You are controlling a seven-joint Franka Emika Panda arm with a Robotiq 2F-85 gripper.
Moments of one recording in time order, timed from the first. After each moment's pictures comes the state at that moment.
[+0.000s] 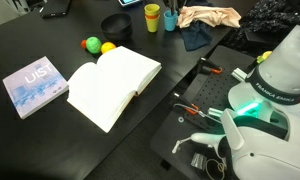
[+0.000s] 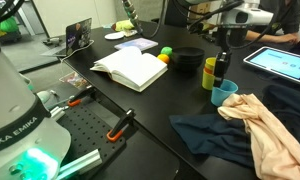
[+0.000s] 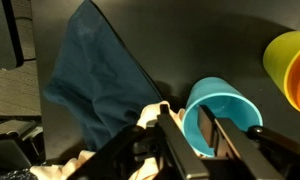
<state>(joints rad) -0.11 0.39 -0.33 -2.16 -0.09 2.41 1.12</state>
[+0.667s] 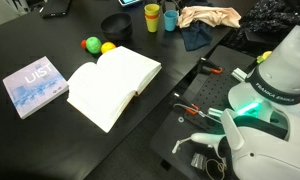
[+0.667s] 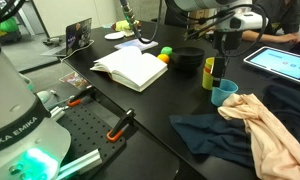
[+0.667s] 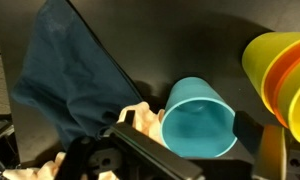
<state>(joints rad) -0.09 0.40 -0.33 -2.19 -0.10 2.55 1.13</state>
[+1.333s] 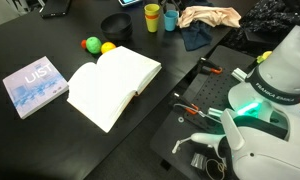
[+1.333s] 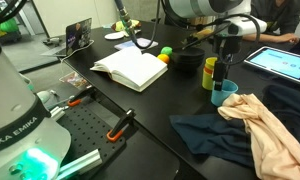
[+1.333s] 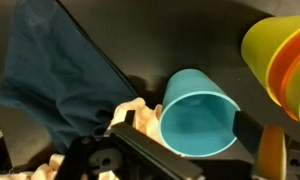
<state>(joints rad) -0.06 0.42 -0.37 -2.23 -0.10 2.66 1.17</state>
